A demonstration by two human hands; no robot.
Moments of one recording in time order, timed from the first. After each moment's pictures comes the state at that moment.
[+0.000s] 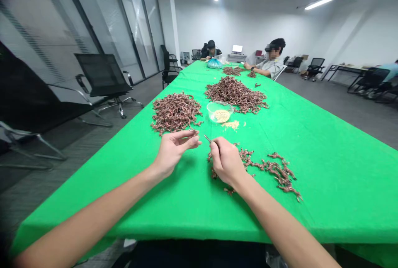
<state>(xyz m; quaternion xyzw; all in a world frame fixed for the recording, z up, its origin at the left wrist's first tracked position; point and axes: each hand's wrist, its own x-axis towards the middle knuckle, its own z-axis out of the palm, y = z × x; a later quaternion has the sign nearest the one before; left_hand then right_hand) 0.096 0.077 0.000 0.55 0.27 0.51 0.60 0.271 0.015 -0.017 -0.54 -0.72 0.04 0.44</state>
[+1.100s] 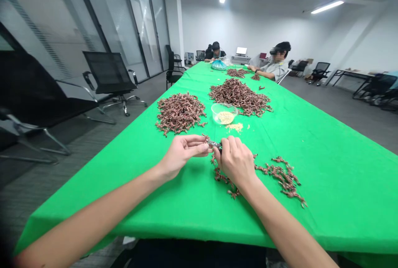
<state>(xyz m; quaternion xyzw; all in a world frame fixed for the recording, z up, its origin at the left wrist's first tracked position) 0.094 0.068 0.009 0.55 0.24 0.41 0.69 0.276 0.013 -0.012 -0.56 -0.71 -0.36 0.23</state>
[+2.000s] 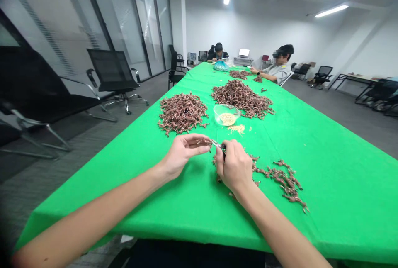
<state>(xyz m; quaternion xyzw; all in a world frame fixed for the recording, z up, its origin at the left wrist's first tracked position) 0.094 0.071 0.005 0.56 0.23 0.46 0.65 0.266 0.011 -0.020 -0.58 -0.69 -0.24 0.36</state>
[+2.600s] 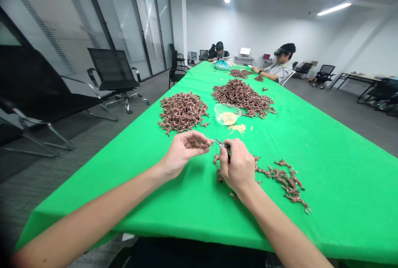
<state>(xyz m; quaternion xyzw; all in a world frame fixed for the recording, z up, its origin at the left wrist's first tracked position) 0.091 0.071 0.007 0.58 0.21 0.46 0.64 0.268 0.010 -0.019 -0.55 -0.70 -0.16 0.43</state>
